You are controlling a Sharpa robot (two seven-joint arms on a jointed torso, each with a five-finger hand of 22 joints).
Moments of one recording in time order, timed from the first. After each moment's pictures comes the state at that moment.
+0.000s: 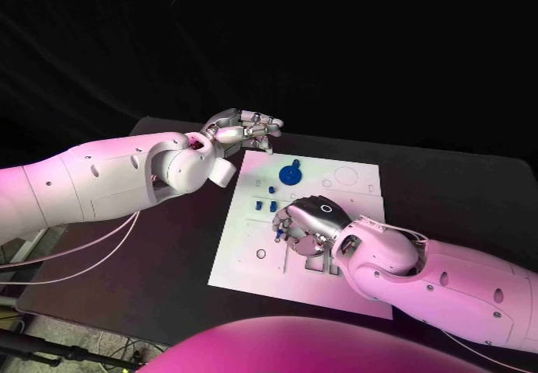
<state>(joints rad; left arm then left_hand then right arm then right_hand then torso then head) 1.16 -0.92 0.00 1.47 -0.08 -0.10 0.29 1.37 -0.24 0.52 0.11 0.14 0.87 0.21 0.21 0.23 0.90 0.14 0.59 0.11 0.95 0.06 1.03 0.40 0.17 0.95 0.16 0.62 0.73 1.05 -0.56 -0.16 1.63 -1.72 -0.39 -0.15 1.32 -0.14 0.67 -0.05 0.13 1.02 0.14 0.26 0.42 1.18 0.07 0.22 0.20 1.47 -0.01 1.27 1.12 0.04 1.47 0.10 1.46 1.31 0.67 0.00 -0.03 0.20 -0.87</state>
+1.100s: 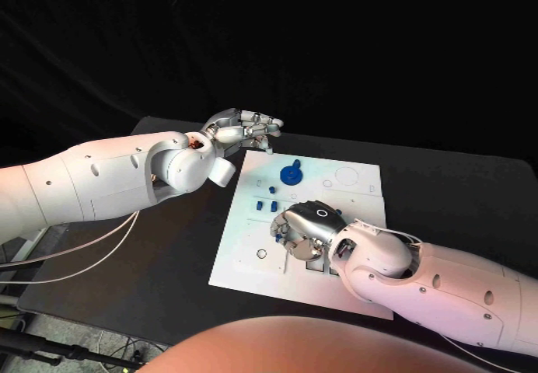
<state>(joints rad) 1.16 -0.92 0.00 1.47 -0.08 -0.10 0.29 1.37 -0.24 0.52 0.11 0.14 0.87 0.21 0.21 0.23 0.90 0.14 0.59 0.11 0.95 0.06 1.03 0.40 0.17 0.95 0.16 0.62 0.73 1.03 -0.54 -0.17 1.60 -1.73 -0.36 -0.15 1.32 -0.14 0.67 -0.05 0.13 1.02 0.14 0.26 0.42 1.18 0.08 0.22 0.20 1.47 -0.01 1.27 1.12 0.05 1.47 0.10 1.46 1.31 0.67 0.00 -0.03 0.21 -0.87</state>
